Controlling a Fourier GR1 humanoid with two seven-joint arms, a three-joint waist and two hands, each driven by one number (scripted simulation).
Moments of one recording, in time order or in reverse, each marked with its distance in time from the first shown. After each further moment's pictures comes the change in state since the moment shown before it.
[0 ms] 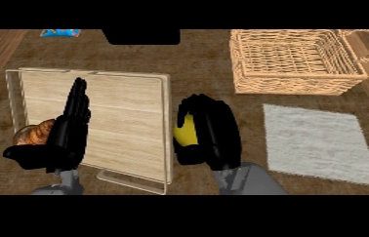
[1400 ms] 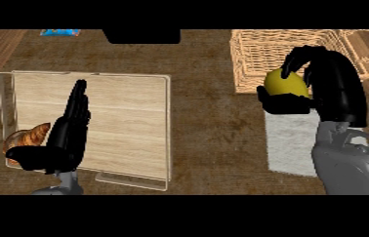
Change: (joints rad) left arm 0.012 0.005 0.002 0.006 -0.012 -0.018 -0.002; right arm -0.049 -0.209 -0.530 -0.178 -0.070 0.322 0.011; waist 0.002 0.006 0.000
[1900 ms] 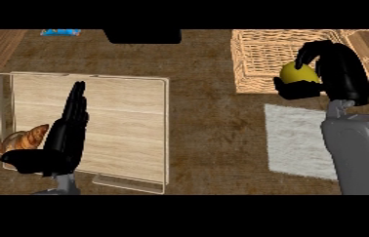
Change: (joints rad) left arm 0.016 0.005 0.008 -0.006 0.013 -0.021 -0.009; right arm -0.031 -0.073 -0.118 0.278 -0.009 -0.056 -0.225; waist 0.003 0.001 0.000
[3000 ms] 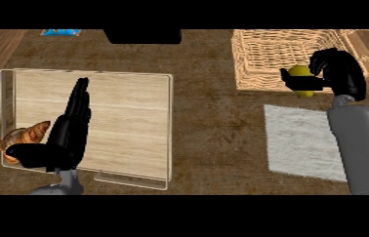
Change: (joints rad) left arm -0.030 -0.008 0.000 0.012 -0.011 0.002 0.016; right arm -0.065 -0.039 -0.161 0.452 -0.050 -0.166 -0.289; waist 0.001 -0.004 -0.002
